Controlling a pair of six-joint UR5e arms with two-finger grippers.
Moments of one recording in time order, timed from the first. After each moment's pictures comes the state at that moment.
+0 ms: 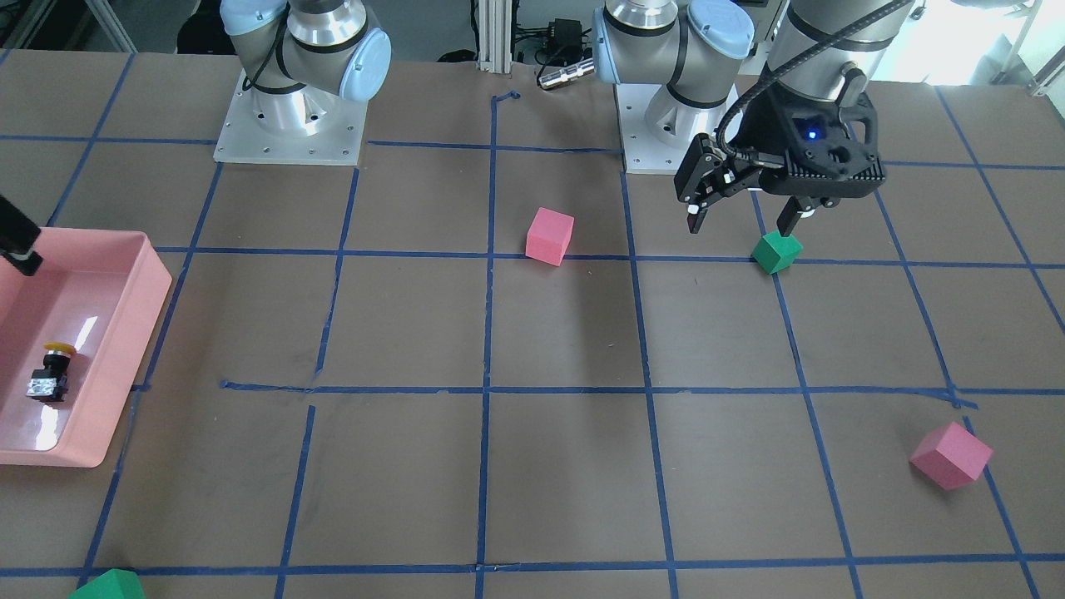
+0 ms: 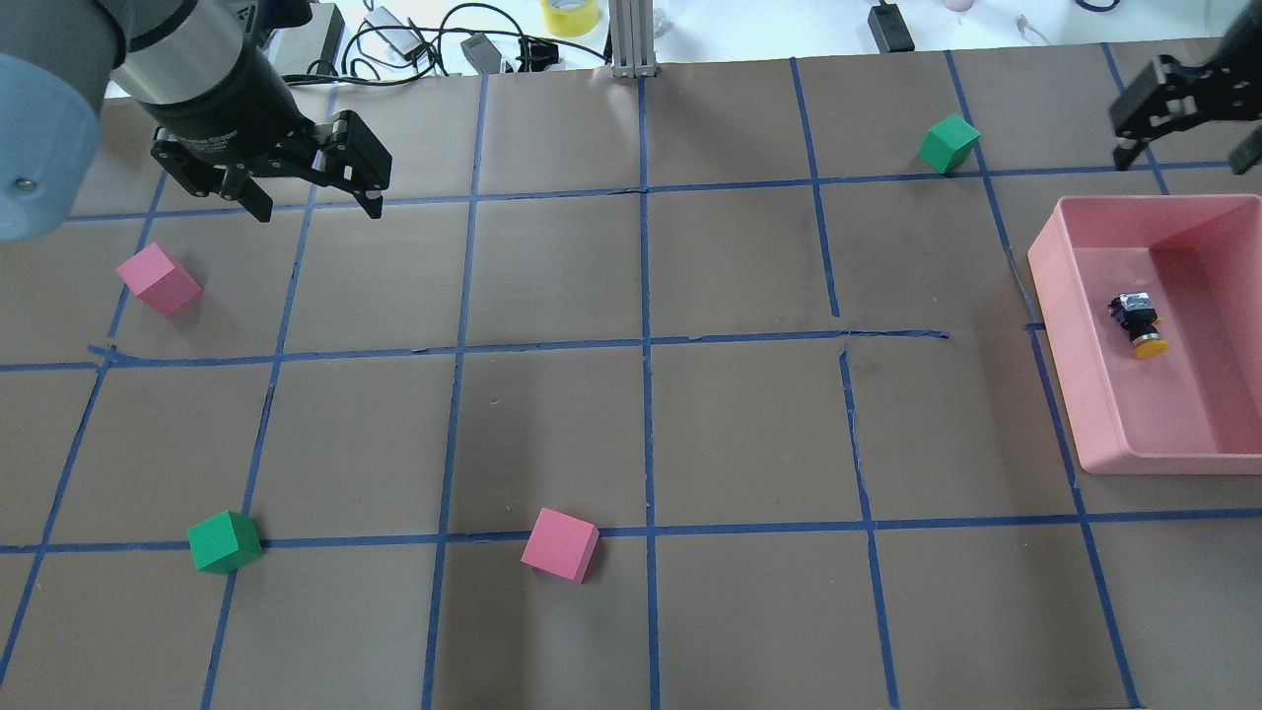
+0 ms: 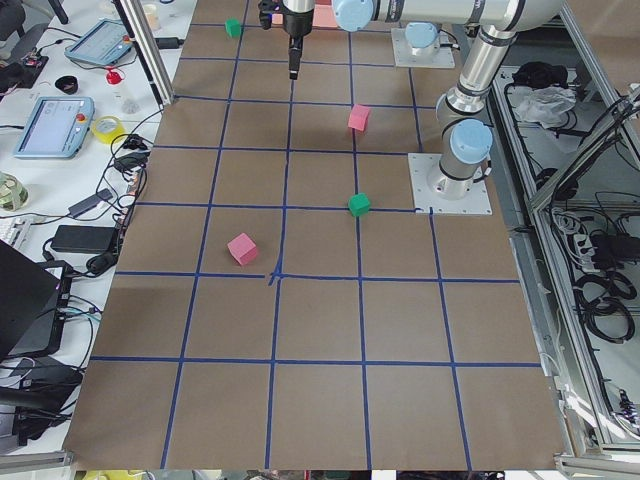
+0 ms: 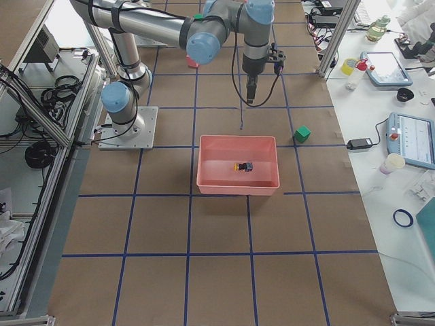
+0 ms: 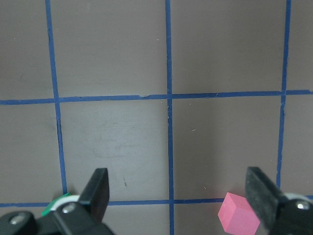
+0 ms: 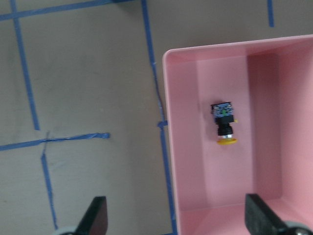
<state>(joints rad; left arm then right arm) -1.55 -1.56 -1.57 -1.49 1.57 0.03 1.10 -1.47 1.52 -1.66 -1.59 -0.32</state>
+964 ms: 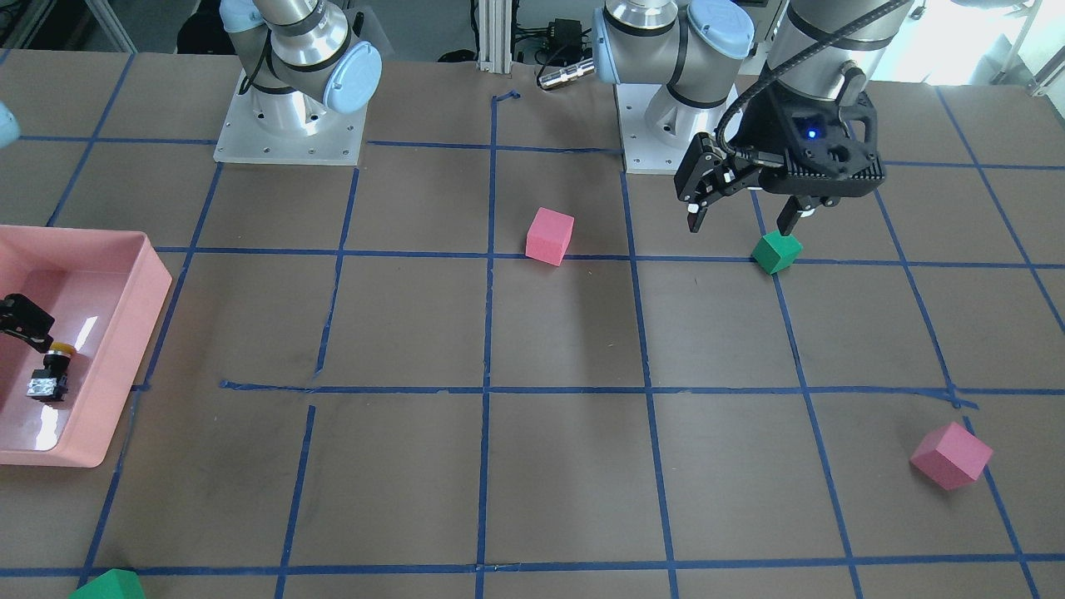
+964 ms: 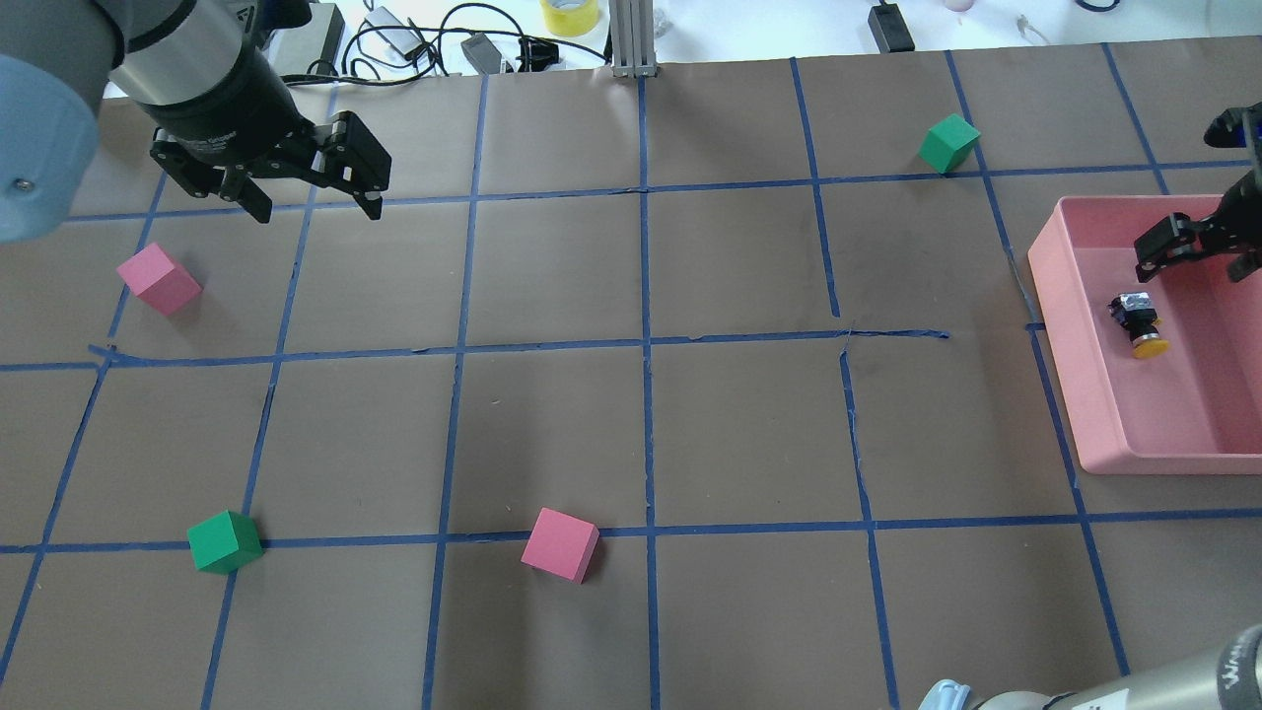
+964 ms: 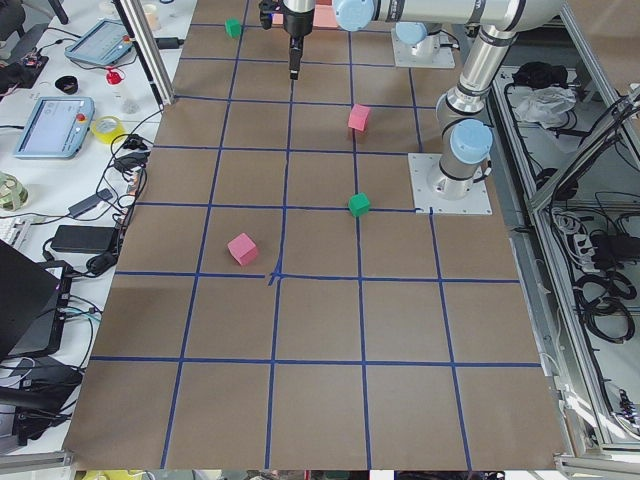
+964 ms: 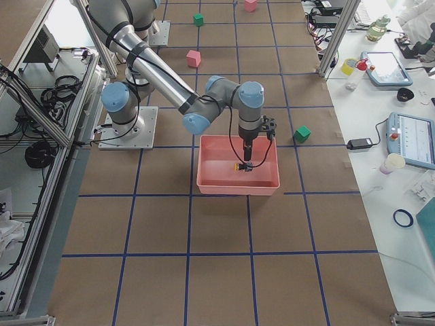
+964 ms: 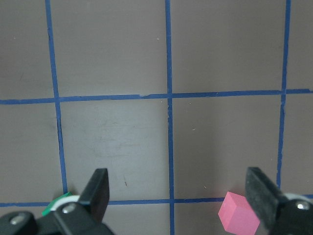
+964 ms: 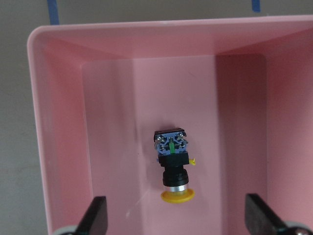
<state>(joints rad) -1.55 -1.56 -1.57 -1.49 1.57 0.03 0.97 -1.31 1.84 -2.20 -1.59 -0.52</state>
